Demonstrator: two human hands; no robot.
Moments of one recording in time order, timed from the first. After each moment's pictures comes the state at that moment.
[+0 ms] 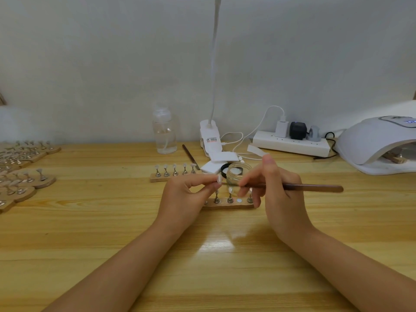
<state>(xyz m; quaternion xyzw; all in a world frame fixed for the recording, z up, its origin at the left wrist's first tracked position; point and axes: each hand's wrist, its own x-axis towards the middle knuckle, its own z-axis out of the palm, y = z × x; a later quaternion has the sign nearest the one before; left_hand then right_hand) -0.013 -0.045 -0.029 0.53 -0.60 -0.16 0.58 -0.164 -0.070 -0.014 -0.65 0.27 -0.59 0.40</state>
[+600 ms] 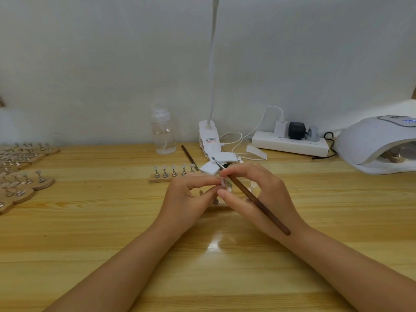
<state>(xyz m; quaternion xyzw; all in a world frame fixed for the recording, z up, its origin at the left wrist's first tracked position) -0.015 -0.043 -0.026 0.49 -0.65 -0.12 0.56 -0.165 -0.075 -0.018 -0.81 0.28 -0.48 0.18</state>
